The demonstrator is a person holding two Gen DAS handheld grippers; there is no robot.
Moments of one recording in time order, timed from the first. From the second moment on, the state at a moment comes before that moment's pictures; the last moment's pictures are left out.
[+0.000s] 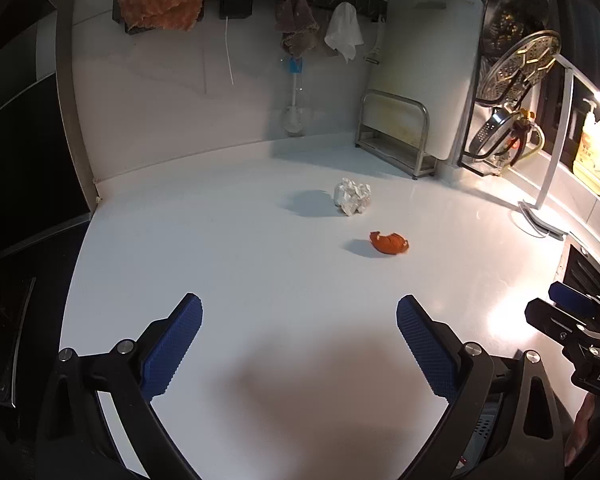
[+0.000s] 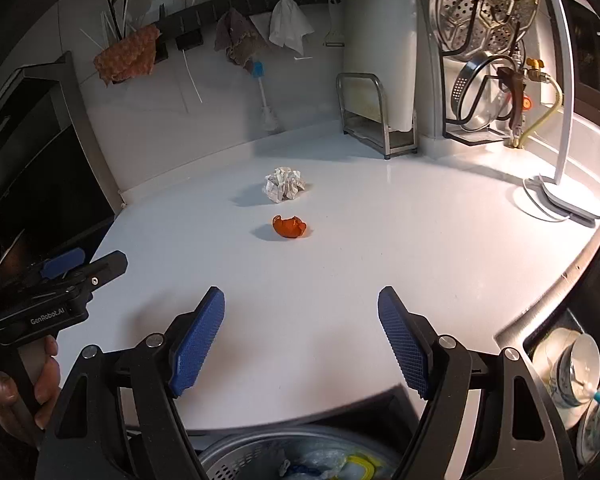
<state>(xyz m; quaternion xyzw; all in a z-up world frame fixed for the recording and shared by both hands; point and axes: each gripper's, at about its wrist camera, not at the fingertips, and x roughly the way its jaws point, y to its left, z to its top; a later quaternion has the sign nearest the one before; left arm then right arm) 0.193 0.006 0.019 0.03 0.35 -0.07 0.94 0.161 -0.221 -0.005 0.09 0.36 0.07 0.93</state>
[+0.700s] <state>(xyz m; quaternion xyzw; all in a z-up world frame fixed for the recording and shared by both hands) 0.282 0.015 -0.023 0.02 0.37 -0.04 0.93 0.323 -0.187 -0.067 0.04 0.44 0.10 0.89</state>
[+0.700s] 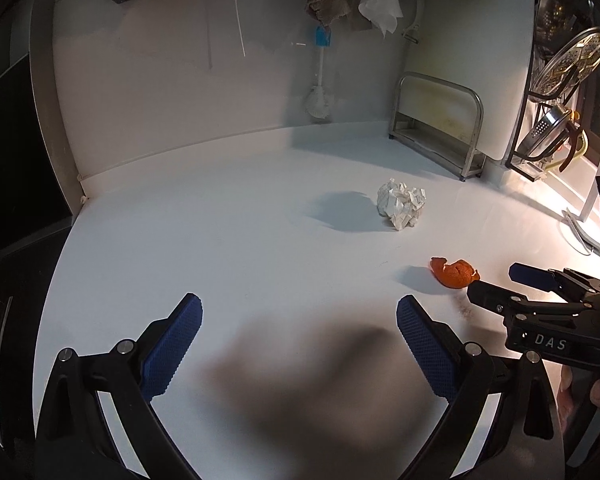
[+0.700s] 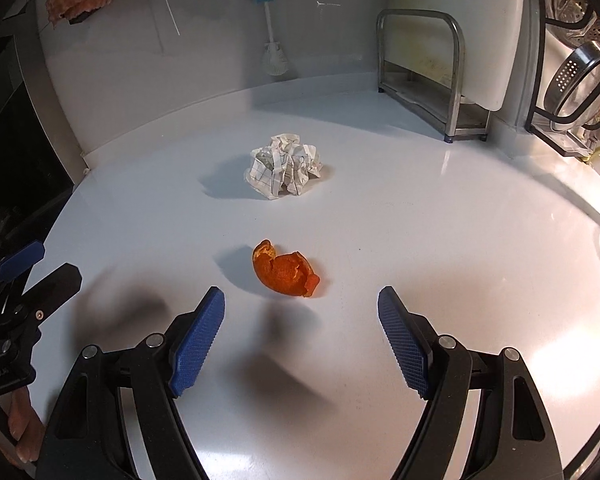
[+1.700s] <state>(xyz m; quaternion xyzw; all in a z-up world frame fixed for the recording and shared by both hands) 0.291 -0.005 -0.032 0.04 0.39 -0.06 0.92 0.353 -0.196 -0.082 0.04 0.45 0.13 0.88</state>
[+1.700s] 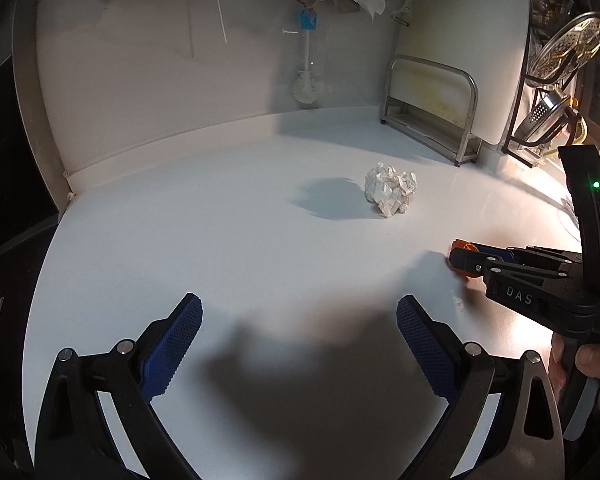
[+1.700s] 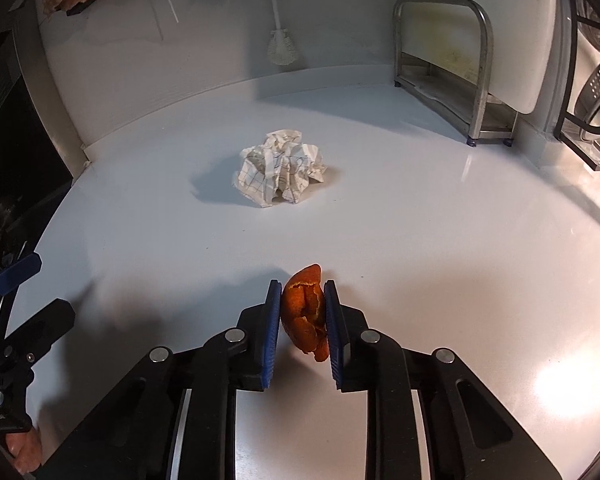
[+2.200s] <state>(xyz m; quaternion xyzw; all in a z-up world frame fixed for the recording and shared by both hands) 0.367 -0.074 -0.036 0.03 0.40 -0.06 0.91 0.360 -0.278 -0.066 0.13 0.41 0.07 0.90</state>
